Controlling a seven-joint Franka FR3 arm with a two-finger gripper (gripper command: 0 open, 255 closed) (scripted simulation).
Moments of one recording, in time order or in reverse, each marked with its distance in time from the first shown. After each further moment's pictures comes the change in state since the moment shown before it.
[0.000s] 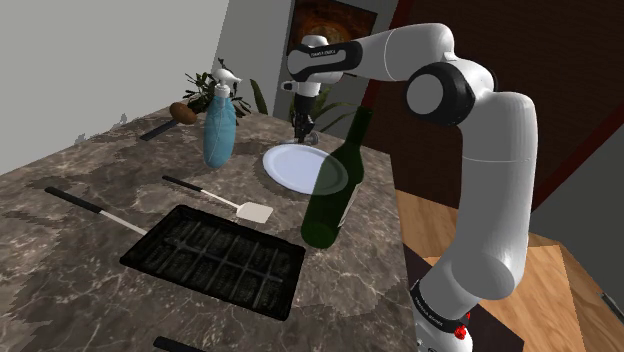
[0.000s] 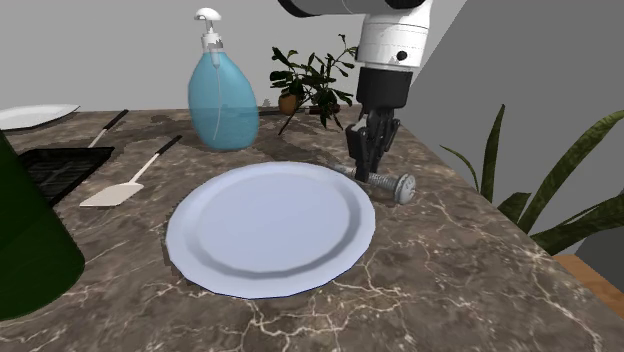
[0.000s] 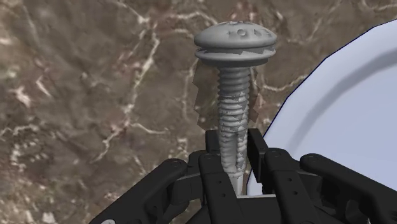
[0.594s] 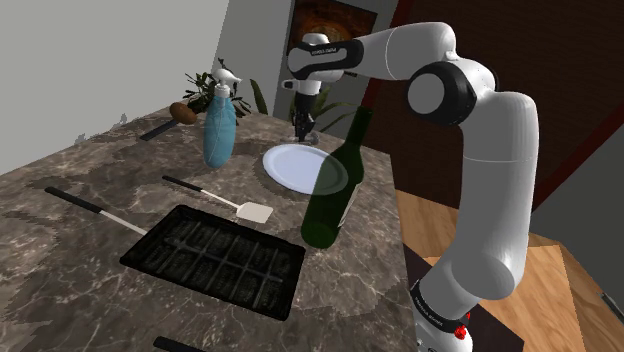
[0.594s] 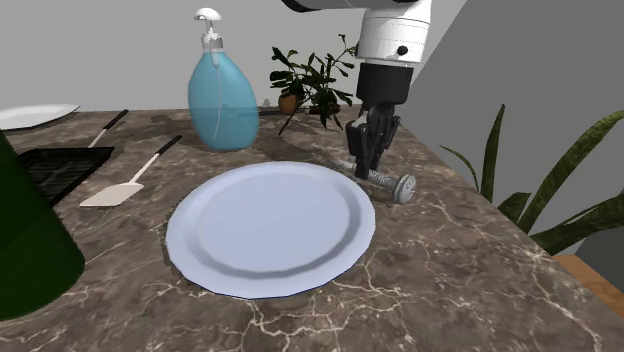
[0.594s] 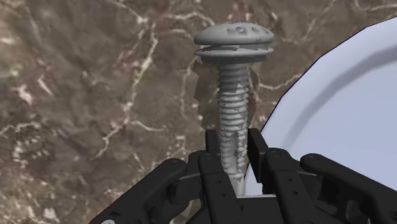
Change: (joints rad) arm 0.000 -0.007 0.000 0.005 -0.001 -0.013 0.000
